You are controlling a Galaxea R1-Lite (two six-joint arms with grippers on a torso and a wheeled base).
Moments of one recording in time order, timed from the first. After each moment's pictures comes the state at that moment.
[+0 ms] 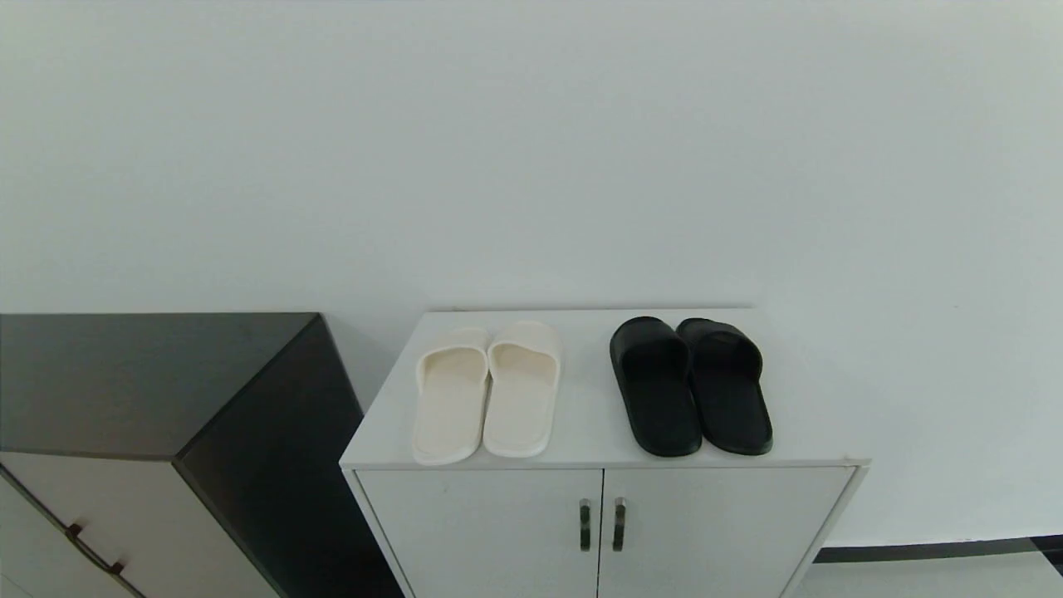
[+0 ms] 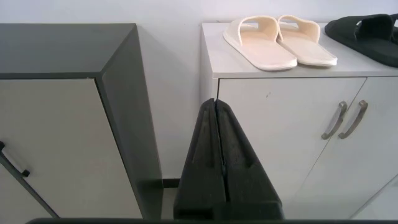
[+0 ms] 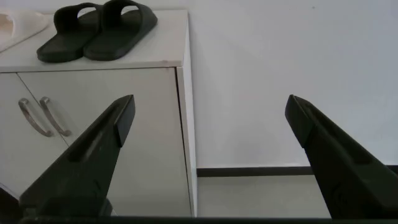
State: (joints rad) left arm 0.00 0.00 0.00 0.00 -0.01 -0.01; right arm 0.00 0.00 0.00 0.00 0.00 -0.01
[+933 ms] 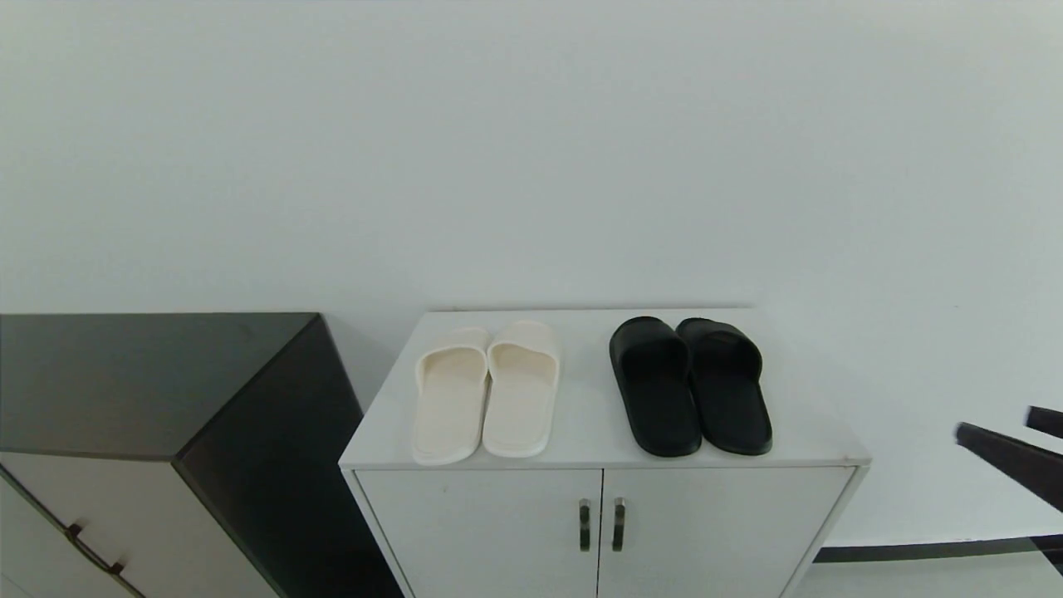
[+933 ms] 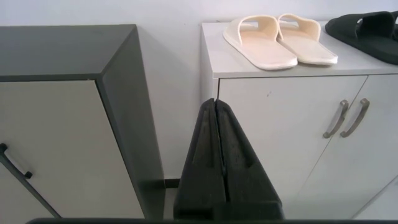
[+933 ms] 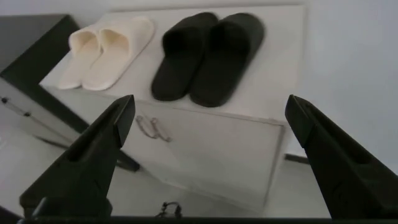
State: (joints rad) left arm 0.00 0.00 0.00 0.00 -0.01 0.00; right arm 0.56 0.95 -0.50 -0.20 -0.19 0.22
